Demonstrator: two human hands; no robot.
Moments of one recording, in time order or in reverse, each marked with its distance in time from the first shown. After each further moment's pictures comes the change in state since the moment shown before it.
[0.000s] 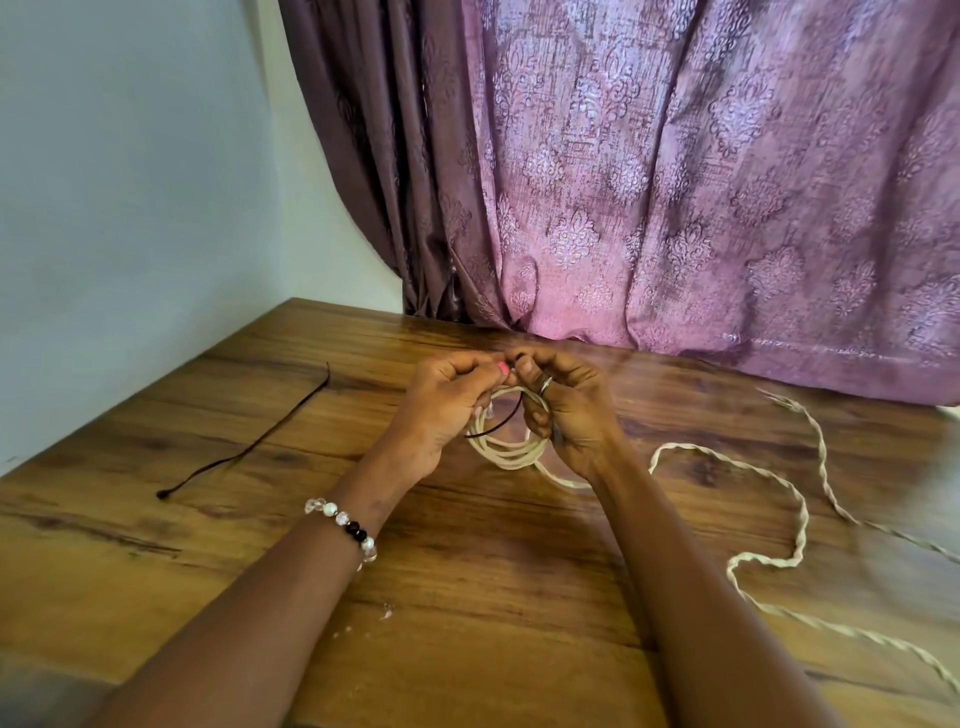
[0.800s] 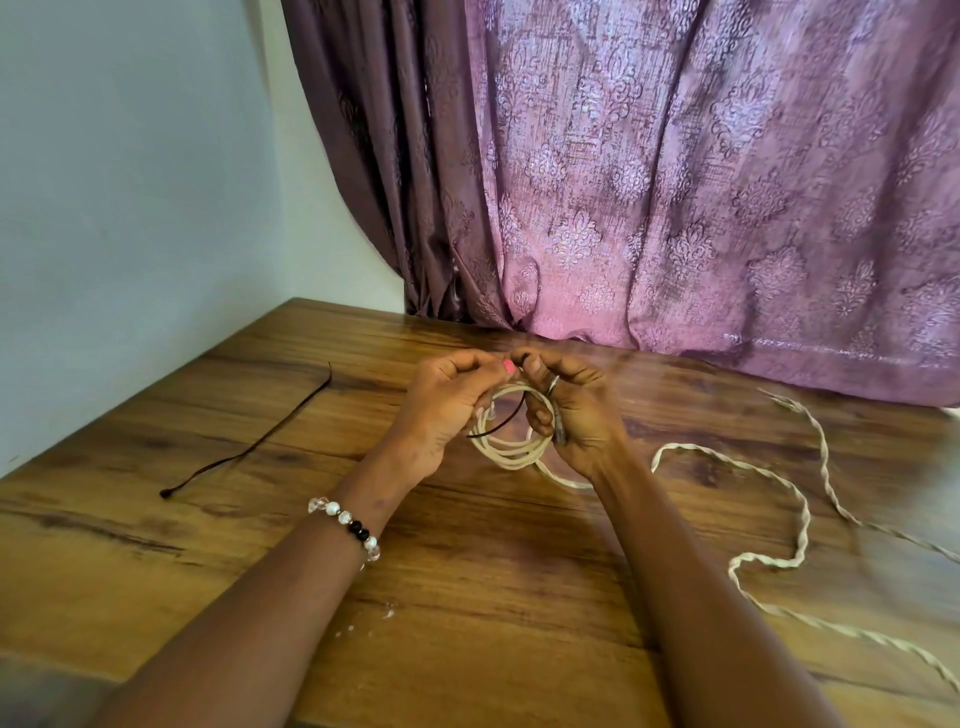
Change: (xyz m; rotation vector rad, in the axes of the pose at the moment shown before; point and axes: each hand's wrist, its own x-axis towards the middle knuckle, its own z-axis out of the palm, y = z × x) left_hand 0.000 -0.002 -0.002 -0.044 0.003 -0.020; right_hand 0.002 0.003 -0.003 0.105 0.002 0.031
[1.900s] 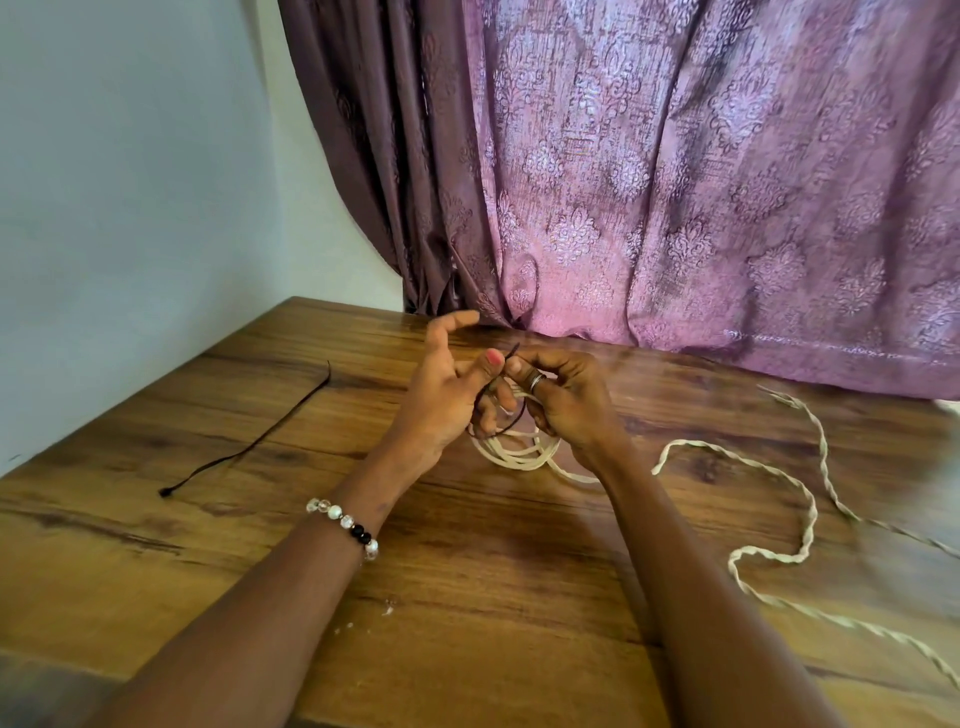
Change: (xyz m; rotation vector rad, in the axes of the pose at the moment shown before) left_hand 0.000 0.001 0.000 -0.063 -0.088 0.110; right_hand -0.009 -0.021 0.017 -0.505 -0.078 -0.188
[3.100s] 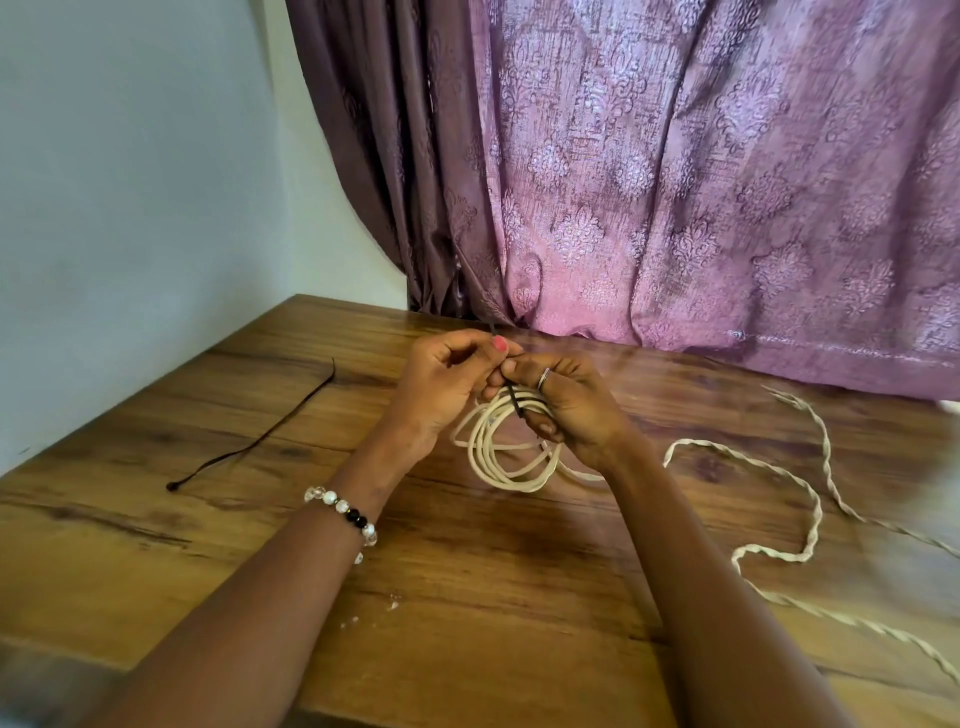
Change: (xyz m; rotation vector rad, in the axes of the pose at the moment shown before) left_hand 0.008 -0.001 -0.012 0.104 0.041 0.070; right_hand 0.000 -0.001 -0.001 0.169 -0.133 0.223
